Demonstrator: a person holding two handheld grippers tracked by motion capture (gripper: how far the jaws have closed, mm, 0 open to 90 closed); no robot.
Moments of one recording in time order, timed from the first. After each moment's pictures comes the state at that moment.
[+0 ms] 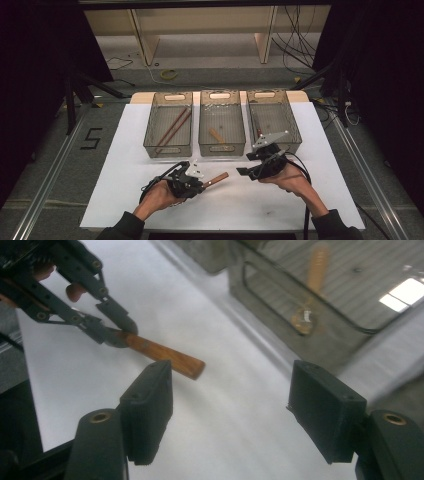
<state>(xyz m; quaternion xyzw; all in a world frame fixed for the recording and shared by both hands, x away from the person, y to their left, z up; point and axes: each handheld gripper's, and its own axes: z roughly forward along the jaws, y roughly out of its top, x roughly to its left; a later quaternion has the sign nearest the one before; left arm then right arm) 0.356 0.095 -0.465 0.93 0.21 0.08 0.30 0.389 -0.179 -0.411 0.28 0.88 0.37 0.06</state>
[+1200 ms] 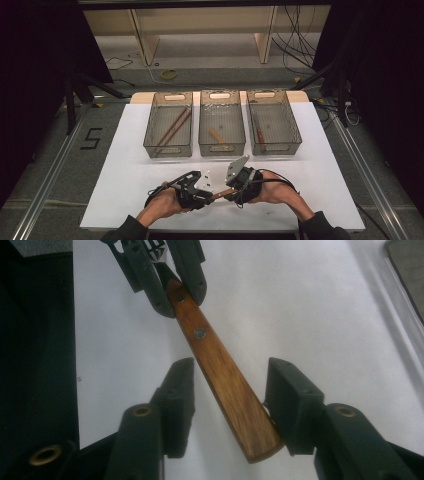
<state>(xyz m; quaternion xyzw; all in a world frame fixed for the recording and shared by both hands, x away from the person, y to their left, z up) 0.331 0.072 -0.458 0.94 0.12 0.06 0.30 0.359 -0.124 -0.444 0.09 0.96 0.25 0.04</state>
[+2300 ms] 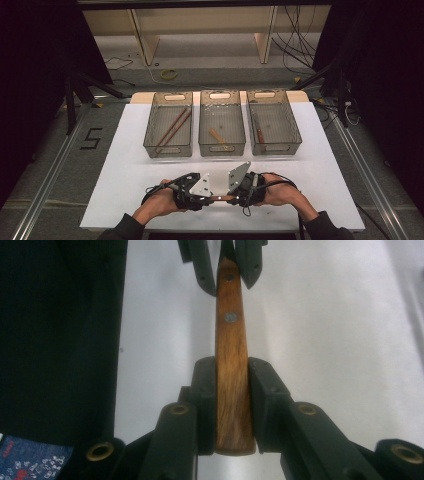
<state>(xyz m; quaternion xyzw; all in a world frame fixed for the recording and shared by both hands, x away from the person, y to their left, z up) 0.329 0.080 -0.450 0.94 0.07 0.09 0.33 0.347 -0.130 -0.435 0.01 0.97 0.25 0.02</state>
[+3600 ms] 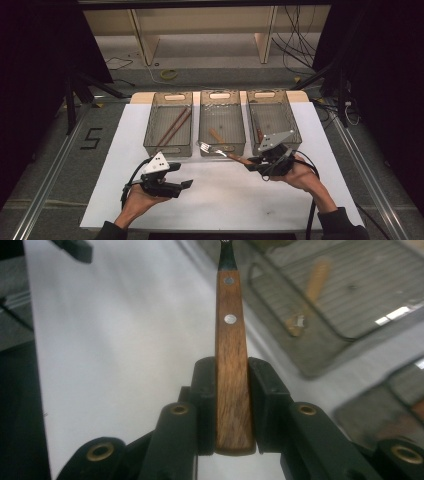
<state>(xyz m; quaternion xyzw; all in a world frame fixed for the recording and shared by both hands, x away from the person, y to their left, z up) 0.345 0.169 -0.456 0.81 0.31 0.12 0.48 0.388 -0.200 -0.393 0.22 0.90 0.36 0.09</state>
